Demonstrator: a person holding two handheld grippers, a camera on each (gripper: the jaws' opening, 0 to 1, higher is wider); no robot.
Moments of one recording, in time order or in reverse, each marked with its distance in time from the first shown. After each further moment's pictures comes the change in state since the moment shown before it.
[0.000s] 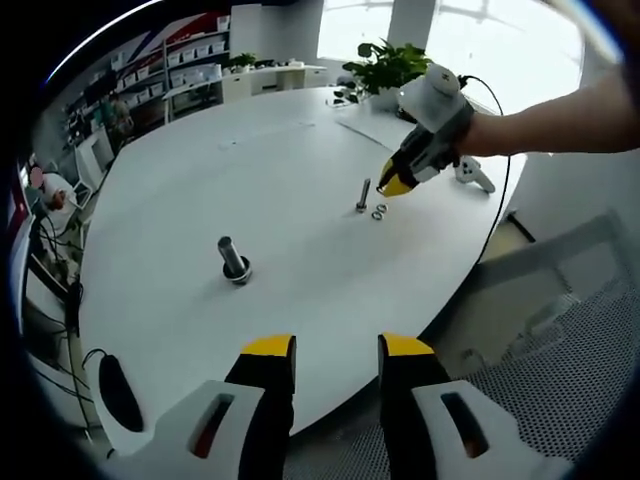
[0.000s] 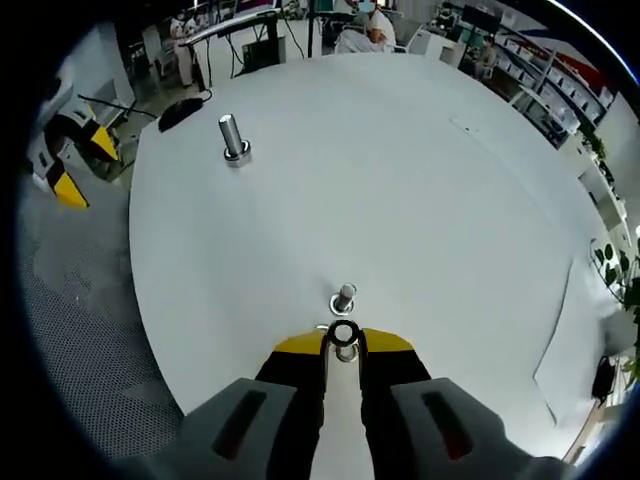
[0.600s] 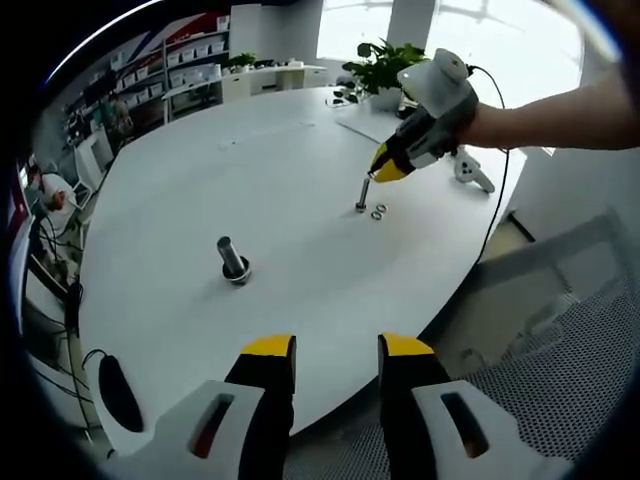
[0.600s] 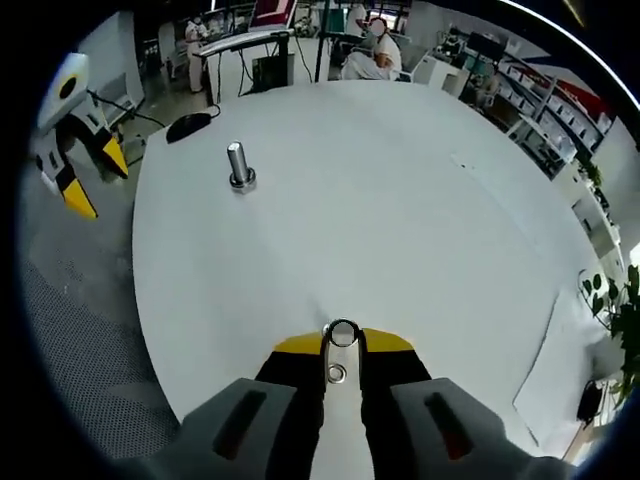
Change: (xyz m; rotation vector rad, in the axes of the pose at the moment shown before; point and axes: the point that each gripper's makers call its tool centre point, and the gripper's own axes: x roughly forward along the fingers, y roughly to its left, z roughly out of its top) left arm 0.000 -0.001 0.000 0.002 0.000 -0.003; right arm -0.011 -0.001 0.027 -0.065 -0.088 -0.025
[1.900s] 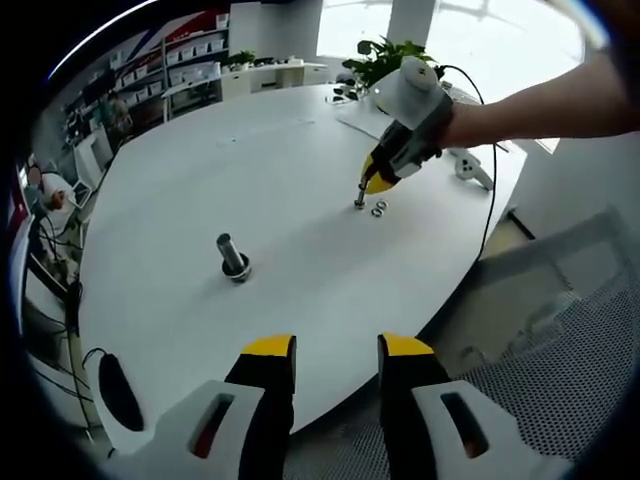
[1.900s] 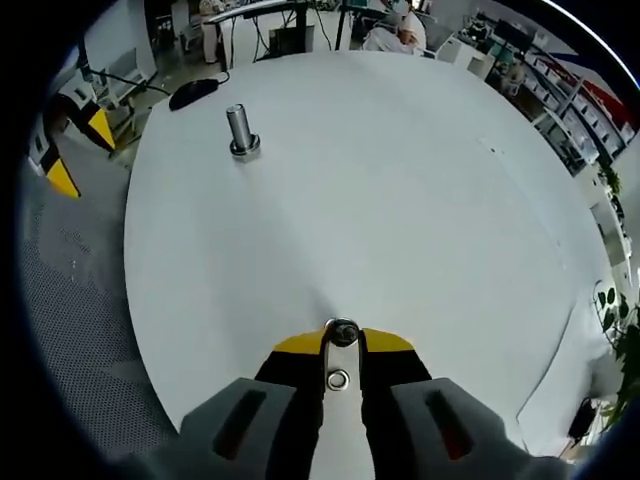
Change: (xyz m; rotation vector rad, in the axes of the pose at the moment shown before) left arm 0.001 0.000 -0.003 0.001 0.013 -0.001; right arm 0.035 0.004 -0.017 -0.060 0.134 0.057
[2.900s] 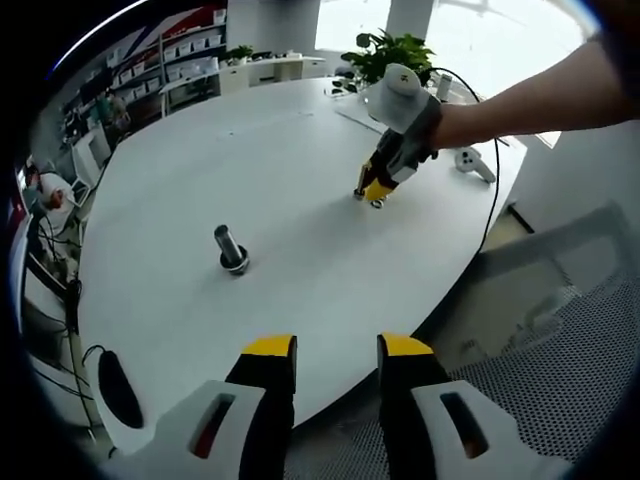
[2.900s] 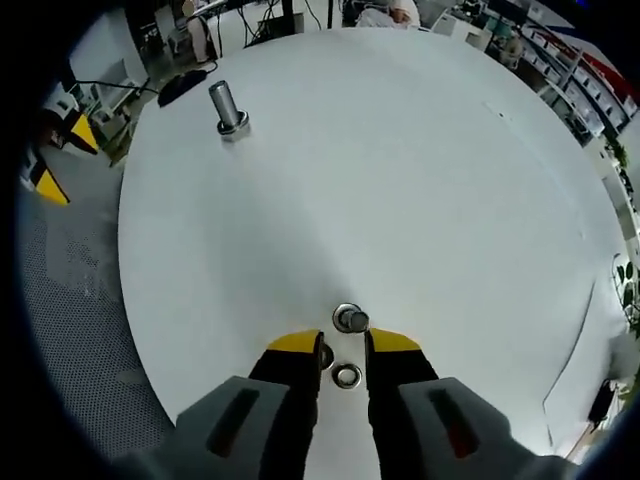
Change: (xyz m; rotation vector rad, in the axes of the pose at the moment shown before) left arm 0.002 -0.001 -0.006 0.002 0.026 -0.001; right arm 0.012 0.003 -0.020 0.065 0.054 0.045
